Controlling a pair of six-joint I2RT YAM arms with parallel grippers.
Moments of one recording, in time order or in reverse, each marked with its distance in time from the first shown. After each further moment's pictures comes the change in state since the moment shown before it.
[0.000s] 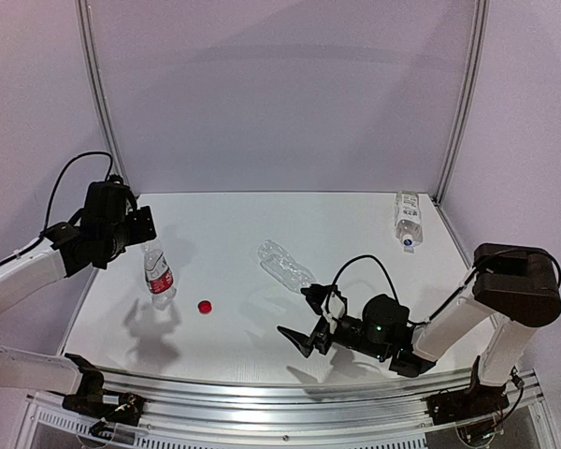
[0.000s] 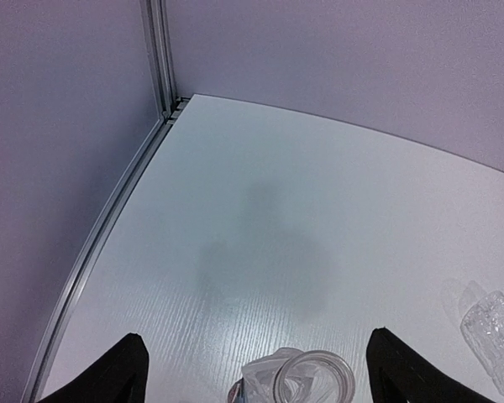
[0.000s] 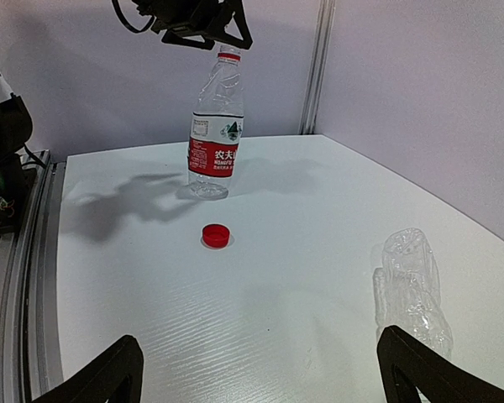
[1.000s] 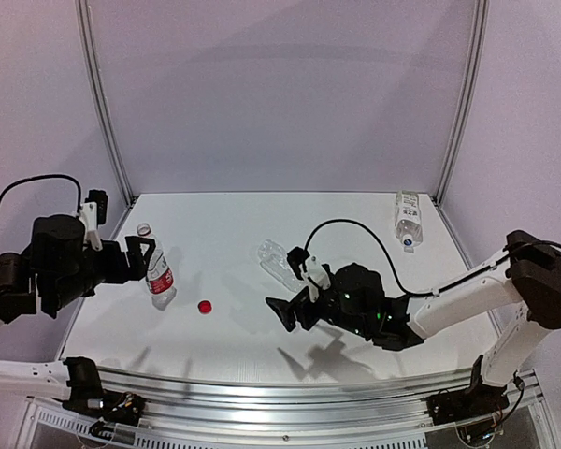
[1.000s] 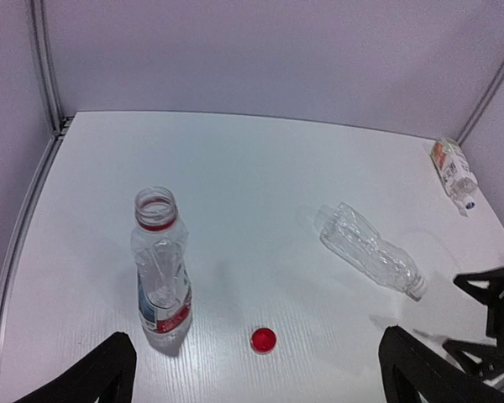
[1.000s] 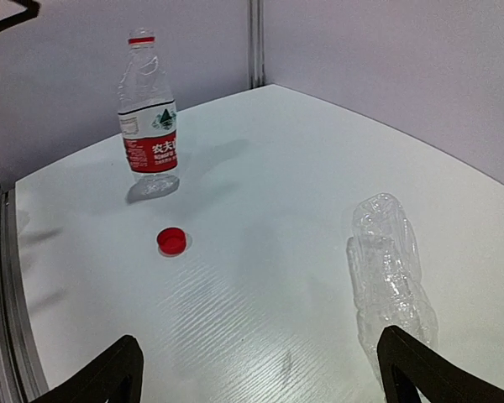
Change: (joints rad) left arm -0.512 -0.420 0.010 -0.353 -0.101 -0.144; right arm -0.014 -0.115 0.249 -0.548 0.159 0.198
